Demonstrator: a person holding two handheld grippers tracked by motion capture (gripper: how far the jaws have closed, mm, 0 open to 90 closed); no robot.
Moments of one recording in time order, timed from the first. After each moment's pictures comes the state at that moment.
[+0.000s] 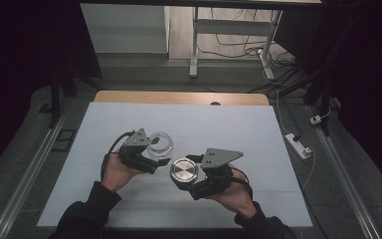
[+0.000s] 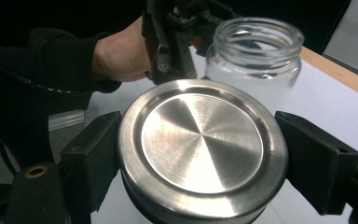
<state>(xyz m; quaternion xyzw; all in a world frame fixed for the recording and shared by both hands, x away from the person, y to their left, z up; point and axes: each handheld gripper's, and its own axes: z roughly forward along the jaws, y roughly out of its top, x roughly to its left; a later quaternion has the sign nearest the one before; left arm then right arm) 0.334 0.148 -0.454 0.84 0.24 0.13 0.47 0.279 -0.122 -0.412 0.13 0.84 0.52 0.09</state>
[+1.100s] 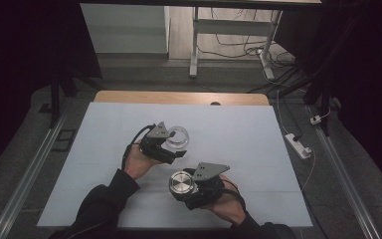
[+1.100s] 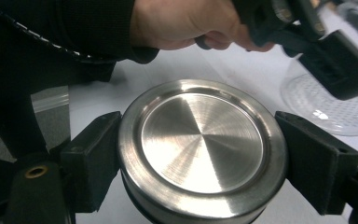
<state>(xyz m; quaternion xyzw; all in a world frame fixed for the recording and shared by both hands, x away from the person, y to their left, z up) 0.382 0.105 -0.478 0.85 0.23 0.13 0.46 0.278 -0.113 -0.474 0.14 0.86 0.48 0.08</state>
